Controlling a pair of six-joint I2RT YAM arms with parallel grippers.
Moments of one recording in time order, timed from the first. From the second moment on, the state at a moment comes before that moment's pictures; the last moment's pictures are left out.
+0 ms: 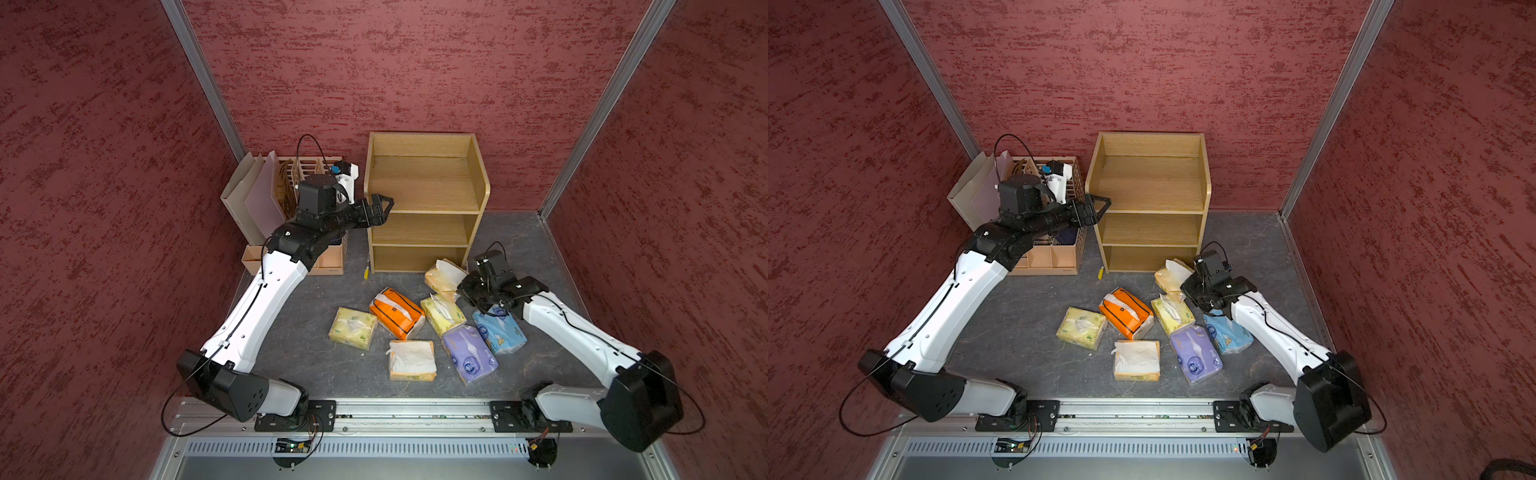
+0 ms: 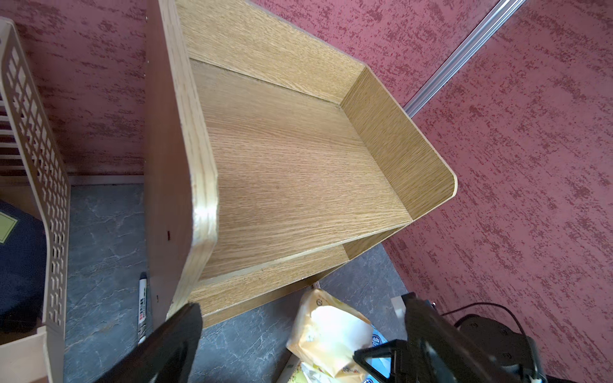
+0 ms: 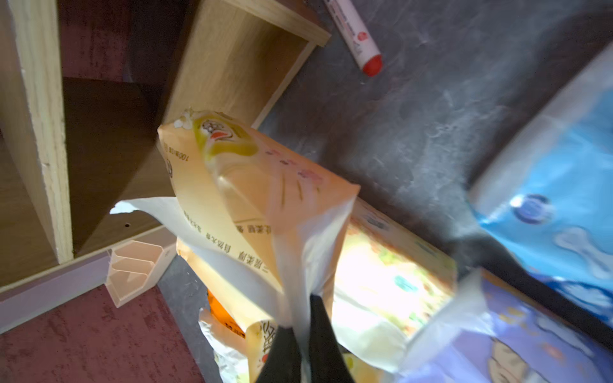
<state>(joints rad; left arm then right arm) -0.37 1.41 1.60 -0.52 0.29 -0.45 0.44 1.24 0.93 -0.64 -0.09 1.24</state>
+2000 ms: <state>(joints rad) -0.26 1.31 1.49 -0.54 0.23 -0.42 -0.29 1.11 0.75 -0.81 -0.11 0.71</state>
